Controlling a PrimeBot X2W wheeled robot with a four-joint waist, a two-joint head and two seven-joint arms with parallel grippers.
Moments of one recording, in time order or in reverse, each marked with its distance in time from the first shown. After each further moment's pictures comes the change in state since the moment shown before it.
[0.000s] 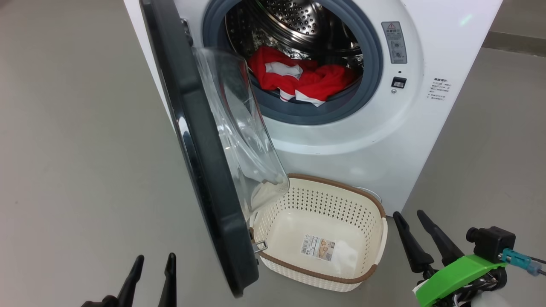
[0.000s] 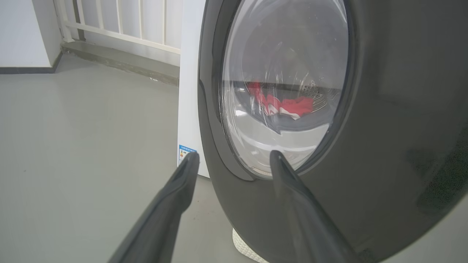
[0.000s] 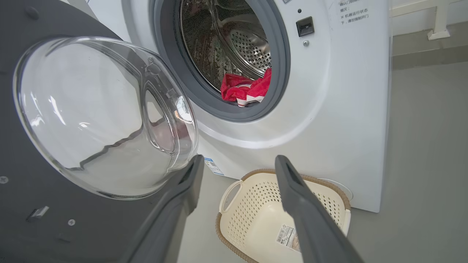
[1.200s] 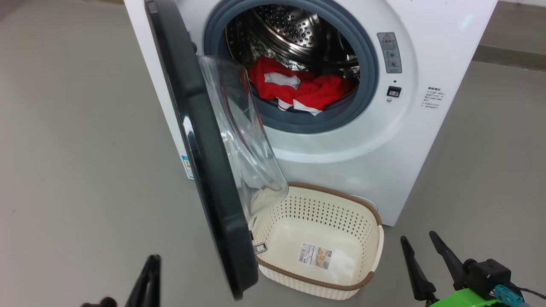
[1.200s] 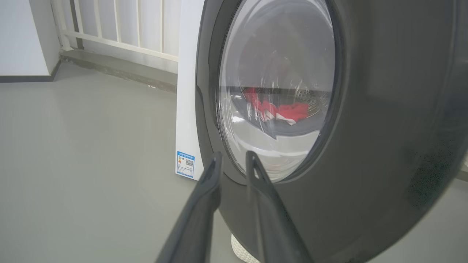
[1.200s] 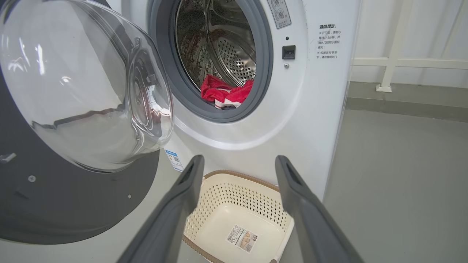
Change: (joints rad) left arm 0.010 0.000 -0.001 -0.007 0.017 0.002 0.000; right arm 0.177 0.167 -0.257 -0.094 -0.489 0.000 -0.002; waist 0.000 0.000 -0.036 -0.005
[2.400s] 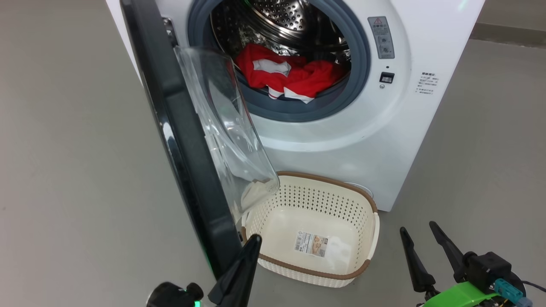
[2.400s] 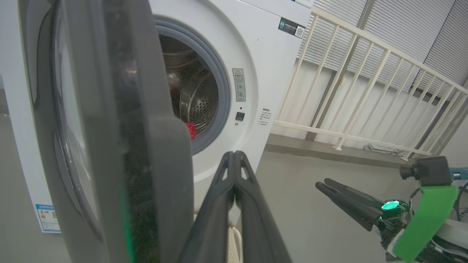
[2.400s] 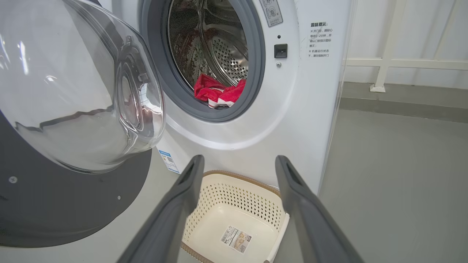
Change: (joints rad) left arm -0.079 0.007 -0.352 -0.209 -0.036 -0.026 -0.007; right arm -0.013 0.002 -0.007 -0.028 -0.036 0.000 -0.001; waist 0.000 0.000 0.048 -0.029
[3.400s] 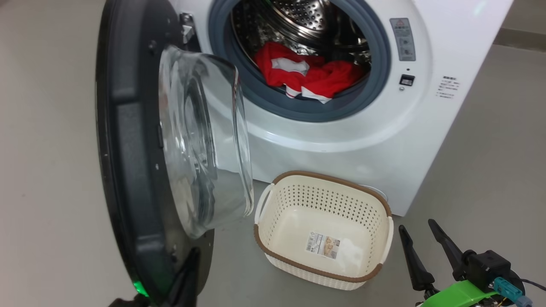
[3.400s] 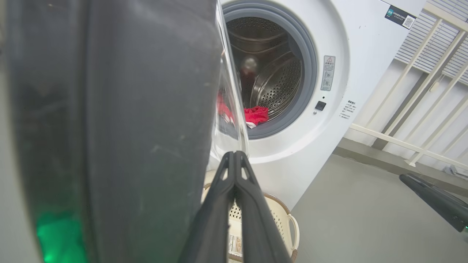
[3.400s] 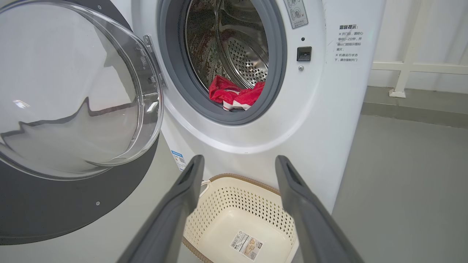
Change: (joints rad) left arm 0.069 -0.010 0.196 0.119 -0.034 0.027 0.001; right arm -0.011 0.000 0.004 -0.002 0.000 0.000 -0.001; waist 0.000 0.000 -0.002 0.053
